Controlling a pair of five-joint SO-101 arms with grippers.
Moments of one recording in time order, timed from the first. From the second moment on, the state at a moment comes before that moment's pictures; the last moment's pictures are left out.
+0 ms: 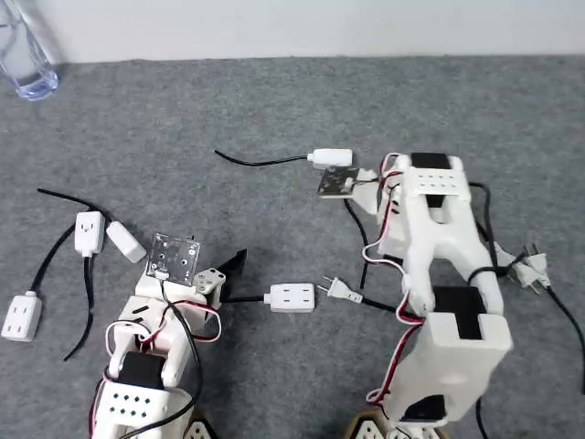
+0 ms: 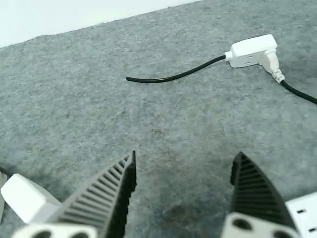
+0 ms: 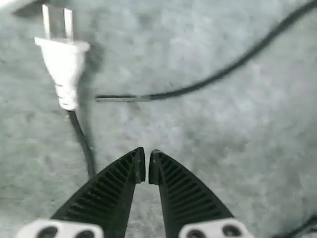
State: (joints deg) left arm 4.1 -81.5 95.1 29.4 -2.3; right arm -1.8 16.0 5.6 80.8 72.2
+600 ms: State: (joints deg) left arm 4.1 -81.5 95.1 29.4 -2.5; right arm -16.1 6.4 21.8 79.0 69.7
